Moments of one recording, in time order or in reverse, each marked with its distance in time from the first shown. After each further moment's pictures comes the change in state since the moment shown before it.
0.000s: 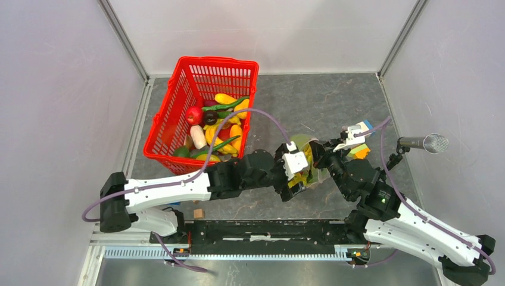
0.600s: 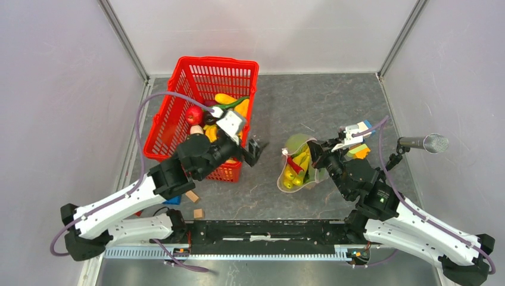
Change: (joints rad) left arm 0.175 -0.382 -0.035 -0.023 -0.212 -0.070; right arm 0.000 0.012 -0.002 0.019 -0.027 -0.014
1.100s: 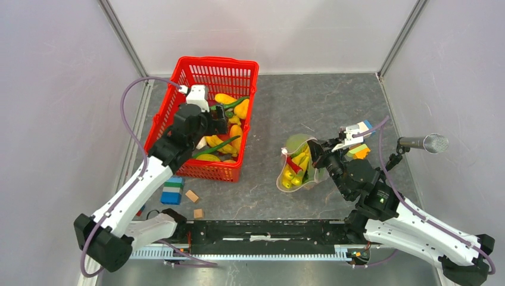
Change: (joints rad) left arm 0.564 0.087 -0.008 -0.228 -0.030 -0.261; right arm 0.000 -0.003 -0.008 0.030 0.000 -0.018
